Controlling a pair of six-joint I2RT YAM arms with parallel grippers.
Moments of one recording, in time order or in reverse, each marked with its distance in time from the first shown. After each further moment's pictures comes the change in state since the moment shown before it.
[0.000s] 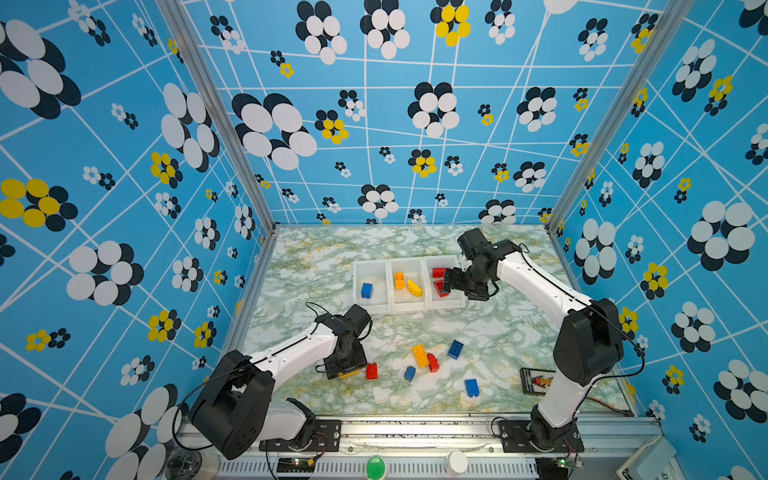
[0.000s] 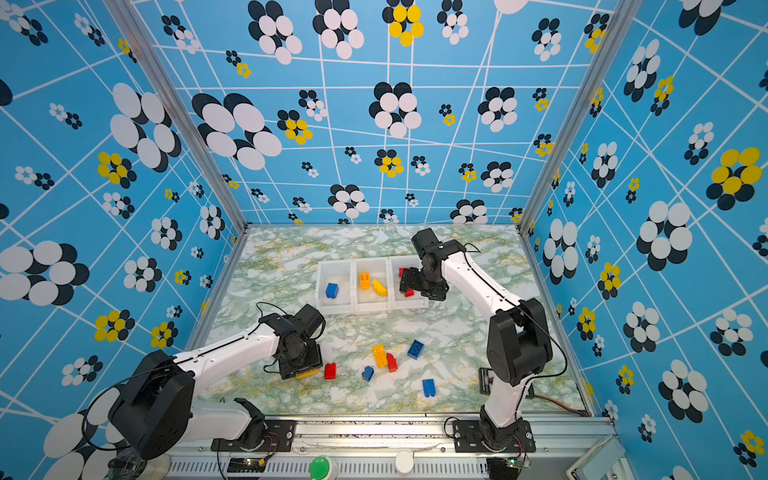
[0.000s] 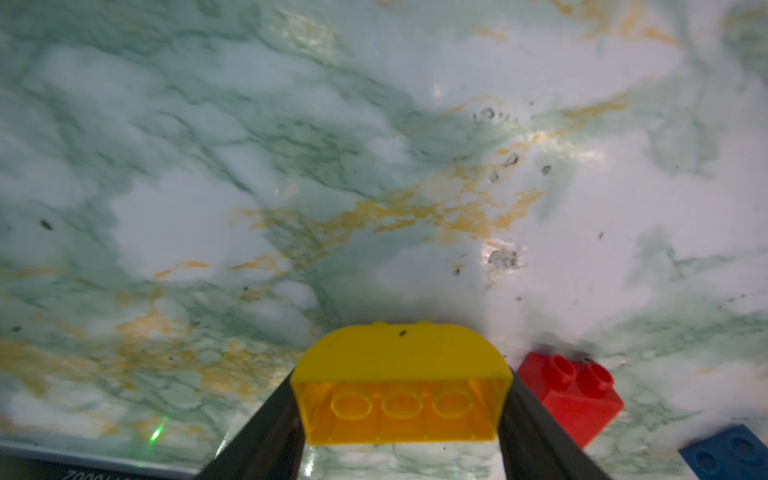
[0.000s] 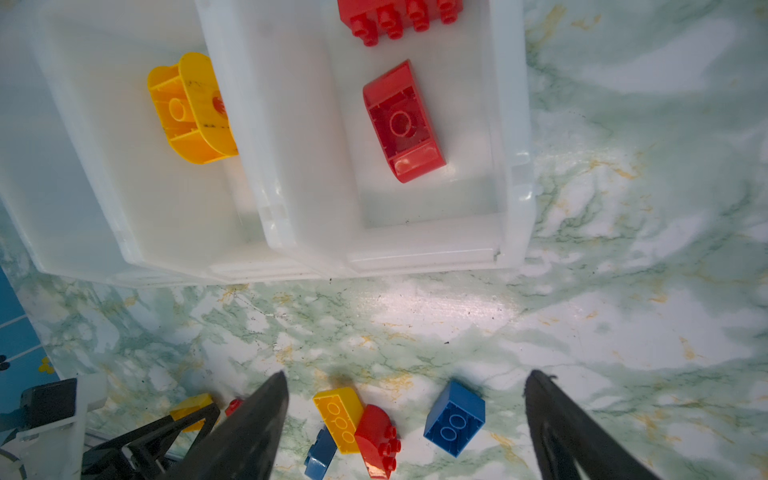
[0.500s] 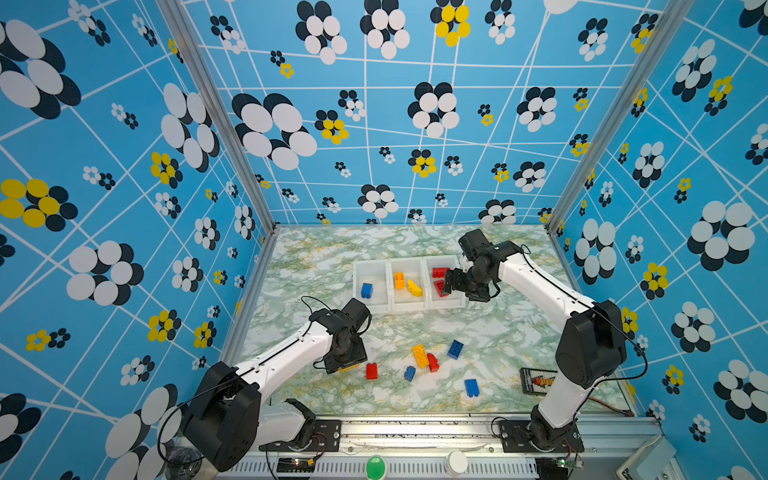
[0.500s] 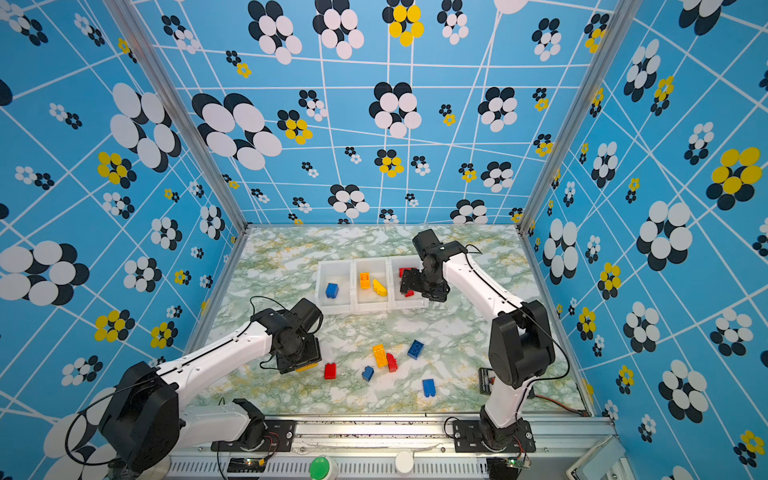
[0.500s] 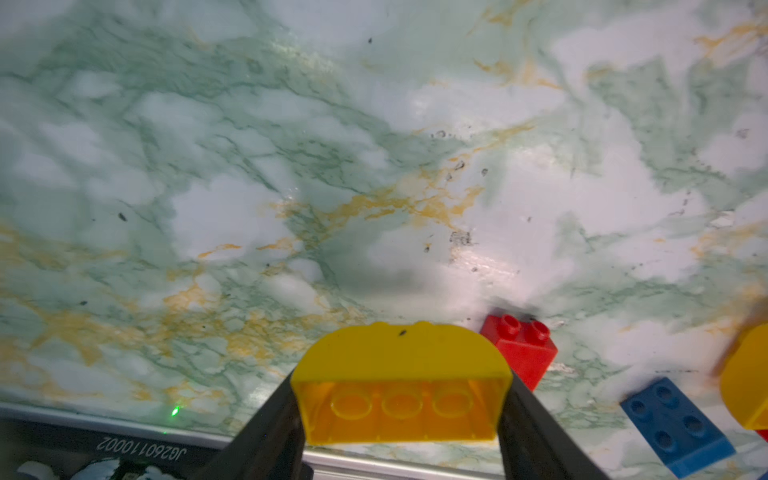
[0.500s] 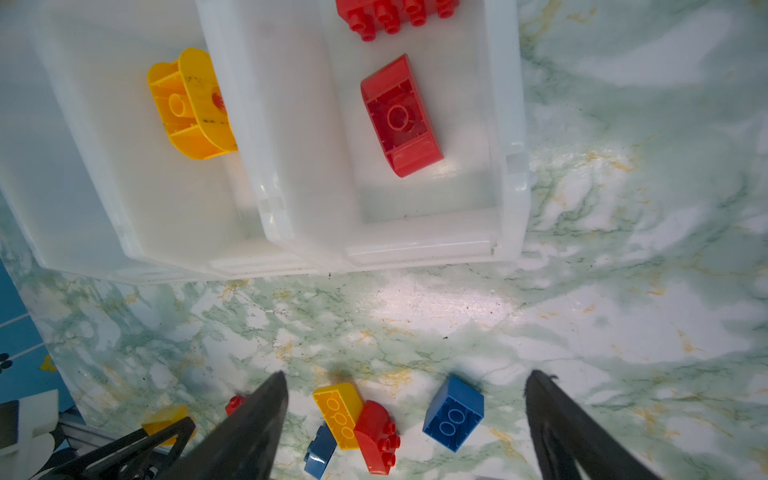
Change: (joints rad) left arm 0.000 -0.071 0.099 -0.099 -0.024 0.004; right arm 0.000 -0.029 -0.027 0.005 -0.001 0.007
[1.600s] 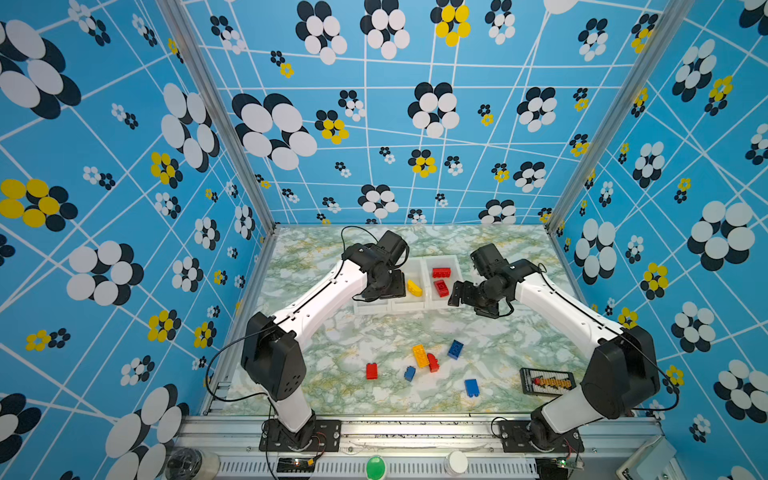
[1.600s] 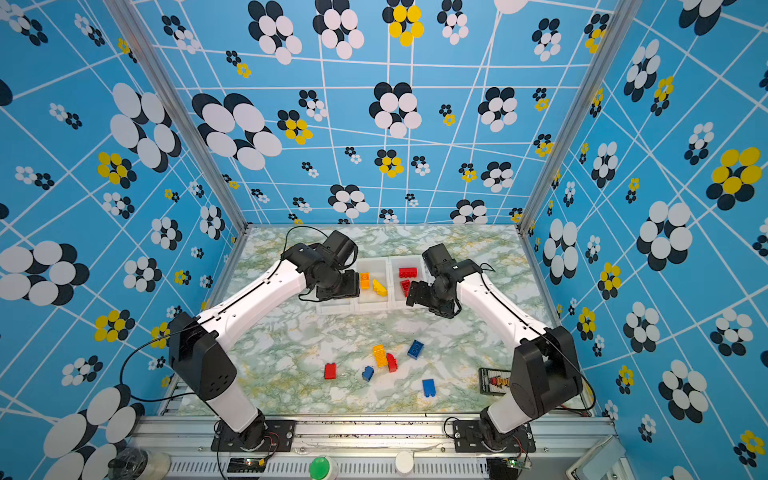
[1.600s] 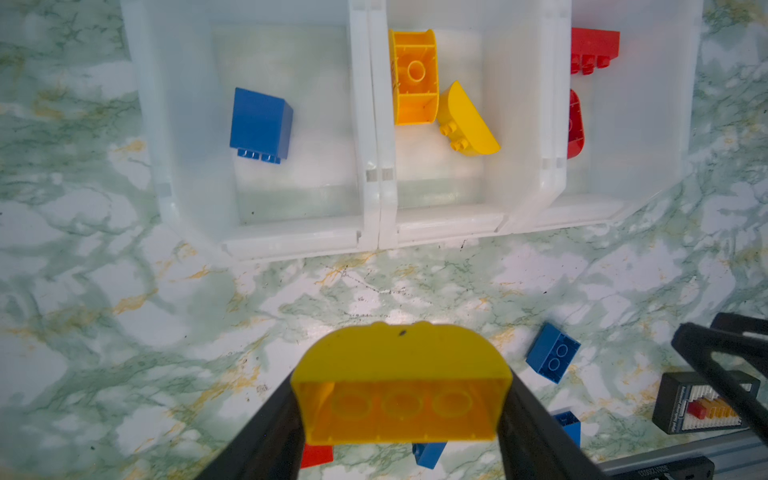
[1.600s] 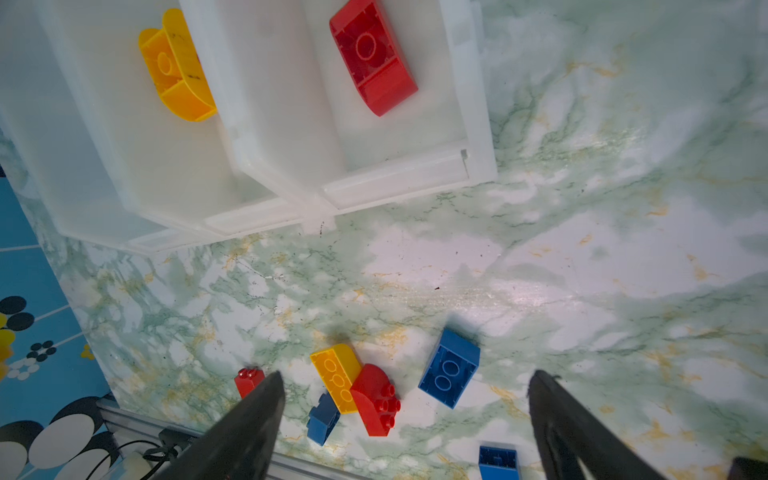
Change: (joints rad) left arm -0.056 0.468 0.846 -0.093 -0.021 0.259; right arm 0.000 -0.216 -0.252 0.085 -0.029 0.087
